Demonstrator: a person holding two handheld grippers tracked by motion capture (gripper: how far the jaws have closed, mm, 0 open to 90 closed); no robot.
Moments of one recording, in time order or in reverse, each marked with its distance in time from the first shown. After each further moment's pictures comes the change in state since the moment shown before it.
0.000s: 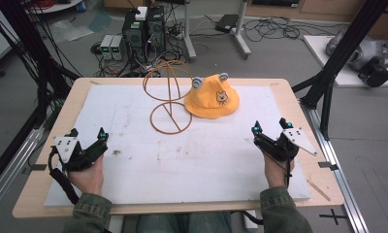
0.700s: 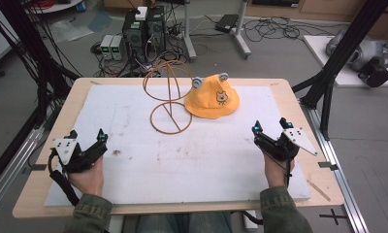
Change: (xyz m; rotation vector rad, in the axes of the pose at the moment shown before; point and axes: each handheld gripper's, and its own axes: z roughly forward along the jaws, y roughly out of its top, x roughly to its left) left arm 0.001 -0.004 -0.001 -0.002 0.017 -0.010; right arm 0.000 0.001 0.000 -0.008 0.002 0.013
